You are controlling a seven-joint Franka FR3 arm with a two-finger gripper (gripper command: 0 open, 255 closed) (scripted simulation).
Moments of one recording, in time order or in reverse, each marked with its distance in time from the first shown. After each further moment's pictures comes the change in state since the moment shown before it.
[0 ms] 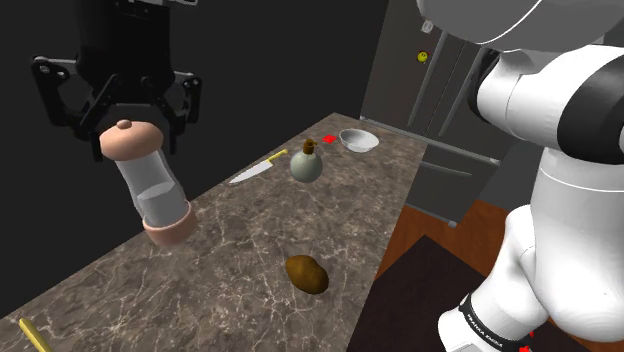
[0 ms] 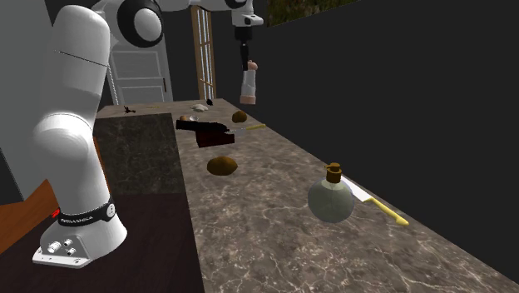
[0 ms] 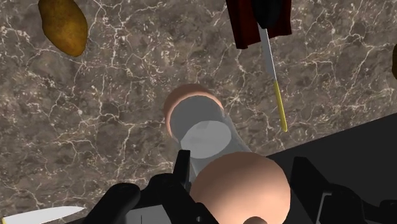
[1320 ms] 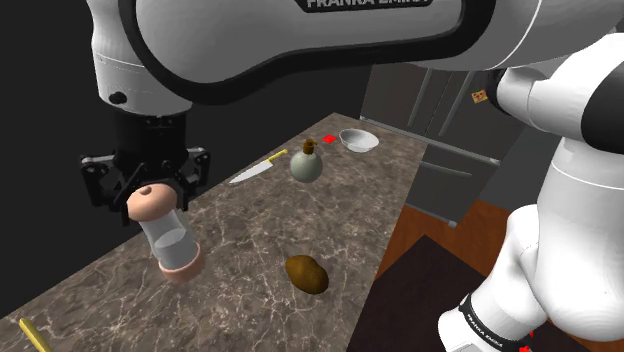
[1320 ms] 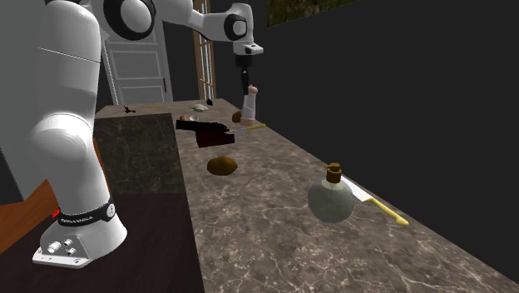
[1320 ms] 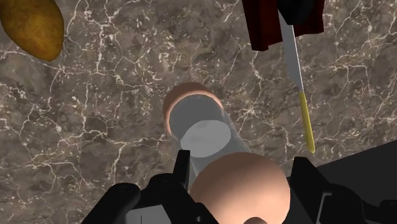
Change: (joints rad) arm -0.039 -0.078 -0.003 -0.385 0.030 0.308 -0.024
